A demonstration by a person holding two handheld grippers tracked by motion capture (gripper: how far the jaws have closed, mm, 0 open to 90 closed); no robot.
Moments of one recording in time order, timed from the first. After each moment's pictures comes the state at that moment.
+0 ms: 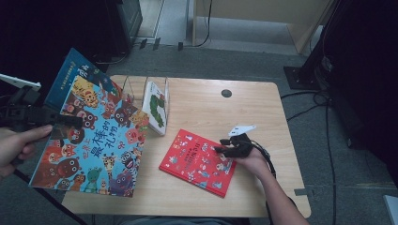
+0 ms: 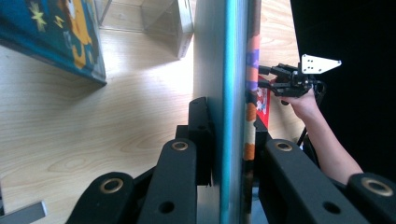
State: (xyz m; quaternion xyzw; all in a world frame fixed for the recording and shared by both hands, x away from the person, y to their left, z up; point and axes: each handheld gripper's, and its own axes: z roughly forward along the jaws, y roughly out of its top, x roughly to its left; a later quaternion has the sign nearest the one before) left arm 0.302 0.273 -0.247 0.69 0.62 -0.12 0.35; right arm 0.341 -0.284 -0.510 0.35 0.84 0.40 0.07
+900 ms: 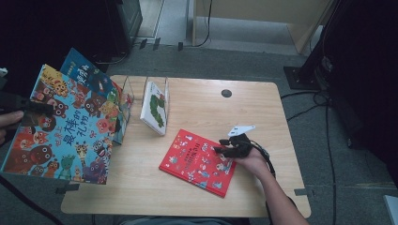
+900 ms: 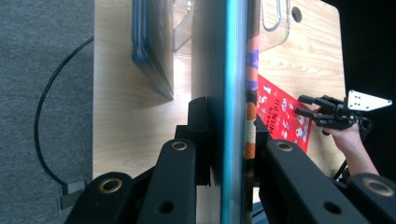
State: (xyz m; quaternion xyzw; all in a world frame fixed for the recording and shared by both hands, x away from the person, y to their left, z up) left arm 0.330 0.321 -0.225 0.67 0.68 -0.05 0.31; right arm 0.340 -0.282 -0.510 0.34 0.85 0.40 0.06
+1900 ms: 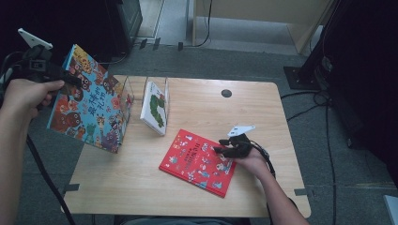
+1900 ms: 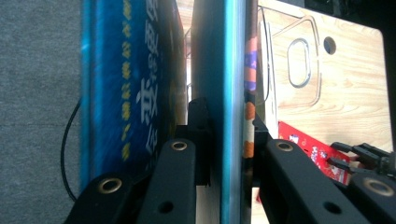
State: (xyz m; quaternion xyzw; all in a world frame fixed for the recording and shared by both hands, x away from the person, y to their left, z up) left arm 0.435 0.277 -0.245 0.68 0.68 0.00 0.27; right arm 0.340 -0.281 -0.510 0.34 0.85 0.40 0.07
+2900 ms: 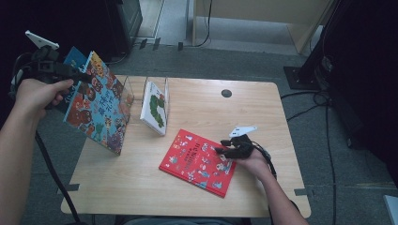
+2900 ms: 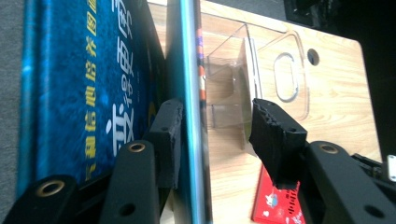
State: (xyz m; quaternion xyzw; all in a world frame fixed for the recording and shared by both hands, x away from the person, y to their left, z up) left arm 0.438 0.274 -0.250 0.68 0.66 0.00 0.32; right arm 0.337 -0.286 -0.511 0.35 0.84 0.40 0.06
